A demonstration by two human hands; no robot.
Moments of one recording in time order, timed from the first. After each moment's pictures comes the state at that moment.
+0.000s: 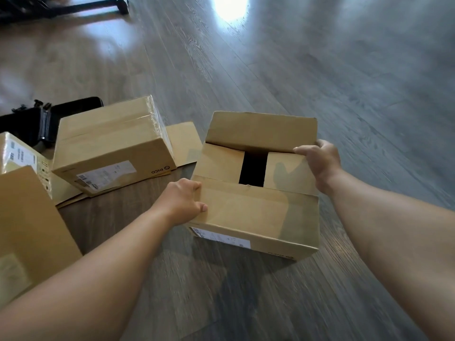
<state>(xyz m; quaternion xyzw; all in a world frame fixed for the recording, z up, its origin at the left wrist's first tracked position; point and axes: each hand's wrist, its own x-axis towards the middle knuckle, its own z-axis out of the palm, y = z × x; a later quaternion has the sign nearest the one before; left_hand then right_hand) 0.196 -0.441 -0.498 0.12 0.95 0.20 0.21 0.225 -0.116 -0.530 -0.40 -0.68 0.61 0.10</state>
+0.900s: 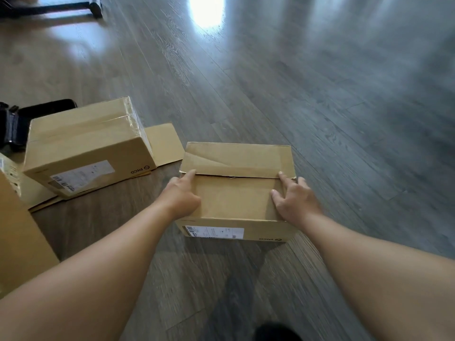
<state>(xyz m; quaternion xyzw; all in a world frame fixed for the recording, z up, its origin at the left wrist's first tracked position) 0.210 -0.412 -0.515 0.11 0.94 0.23 0.24 0.338 -0.160 -0.539 -0.31 -0.91 0.27 -0.06</state>
